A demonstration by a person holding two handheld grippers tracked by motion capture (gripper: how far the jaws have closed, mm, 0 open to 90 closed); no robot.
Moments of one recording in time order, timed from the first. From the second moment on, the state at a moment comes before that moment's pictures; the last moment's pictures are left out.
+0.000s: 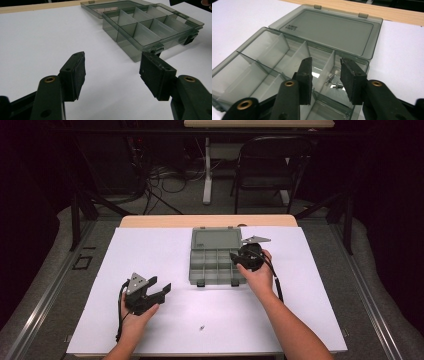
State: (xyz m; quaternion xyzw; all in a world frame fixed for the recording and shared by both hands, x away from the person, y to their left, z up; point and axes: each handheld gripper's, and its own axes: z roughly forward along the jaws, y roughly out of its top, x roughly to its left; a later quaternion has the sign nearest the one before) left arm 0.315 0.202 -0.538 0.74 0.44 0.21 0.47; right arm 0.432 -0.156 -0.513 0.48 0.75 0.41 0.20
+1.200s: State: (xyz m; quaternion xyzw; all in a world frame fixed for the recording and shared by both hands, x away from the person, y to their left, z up) left arm 0.315 0.202 -0.538 0.73 0.45 0.21 0.47; right arm 0.355 -0.146 -0.496 0.41 0.77 0.43 0.22
